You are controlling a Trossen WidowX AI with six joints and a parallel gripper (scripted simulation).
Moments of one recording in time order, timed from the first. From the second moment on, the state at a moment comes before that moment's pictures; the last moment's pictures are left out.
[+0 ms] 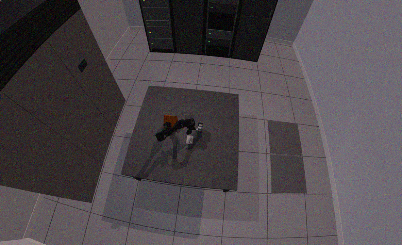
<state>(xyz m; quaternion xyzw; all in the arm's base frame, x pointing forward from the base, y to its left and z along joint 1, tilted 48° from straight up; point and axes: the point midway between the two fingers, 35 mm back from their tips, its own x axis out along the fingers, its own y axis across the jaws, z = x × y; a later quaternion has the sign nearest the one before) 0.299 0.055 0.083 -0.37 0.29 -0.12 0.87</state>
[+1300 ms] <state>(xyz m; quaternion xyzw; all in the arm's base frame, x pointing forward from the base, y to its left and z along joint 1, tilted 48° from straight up) 0.291 0.057 0.083 -0.38 0.30 -0.12 0.87</state>
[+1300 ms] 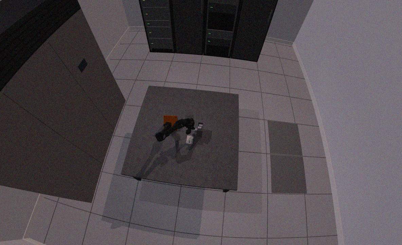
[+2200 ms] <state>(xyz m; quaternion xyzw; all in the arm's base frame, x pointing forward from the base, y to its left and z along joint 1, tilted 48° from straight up) 0.274 0.057 0.084 -0.38 0.30 -0.12 0.87</state>
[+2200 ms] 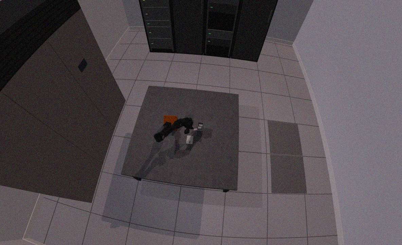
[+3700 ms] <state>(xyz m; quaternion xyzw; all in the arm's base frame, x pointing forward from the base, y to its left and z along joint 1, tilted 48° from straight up) 0.282 0.078 0.101 -0.83 0.41 0.16 0.35</state>
